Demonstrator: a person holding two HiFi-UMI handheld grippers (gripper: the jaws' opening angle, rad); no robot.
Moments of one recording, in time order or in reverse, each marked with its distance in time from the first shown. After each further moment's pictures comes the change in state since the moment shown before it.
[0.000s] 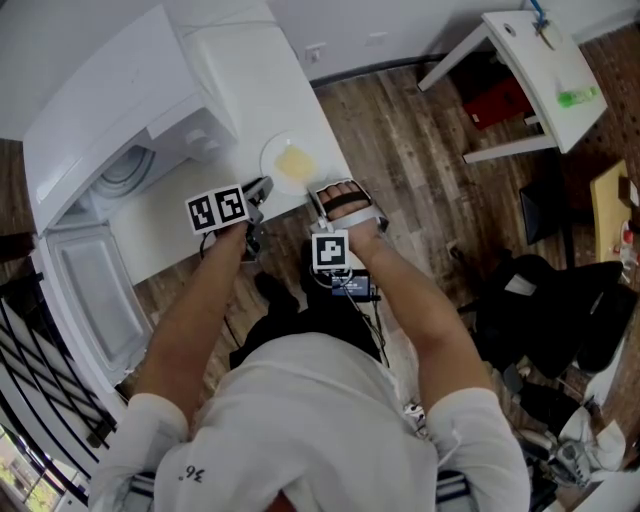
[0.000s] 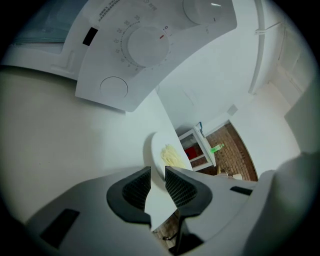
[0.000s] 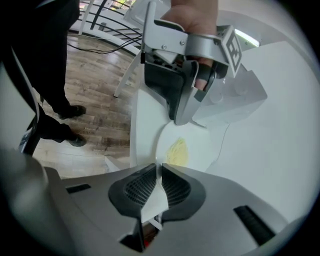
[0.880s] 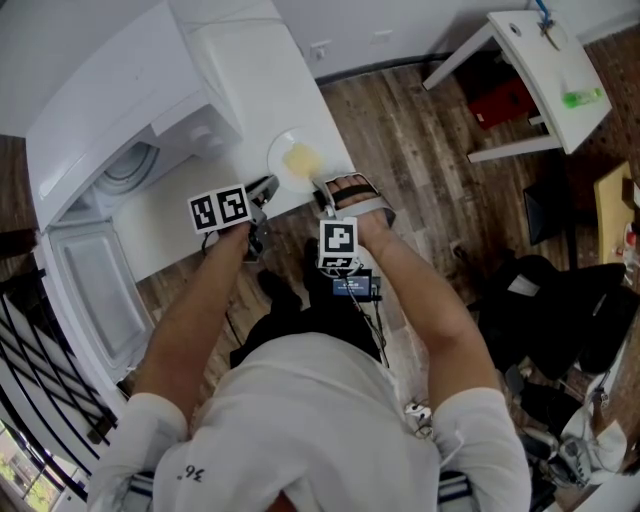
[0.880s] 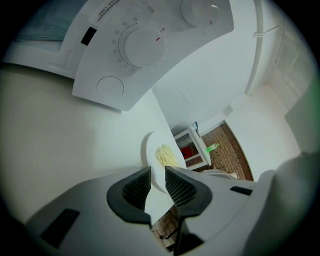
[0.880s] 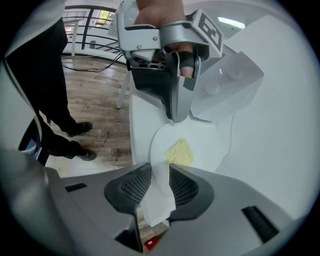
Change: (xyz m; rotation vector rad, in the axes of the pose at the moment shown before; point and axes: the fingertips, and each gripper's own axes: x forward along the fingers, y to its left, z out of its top) left arm -0.003 -0.008 -0.002 0.004 0.006 -0.047; right arm -0.001 0.006 -0.011 0.059 0.017 0.171
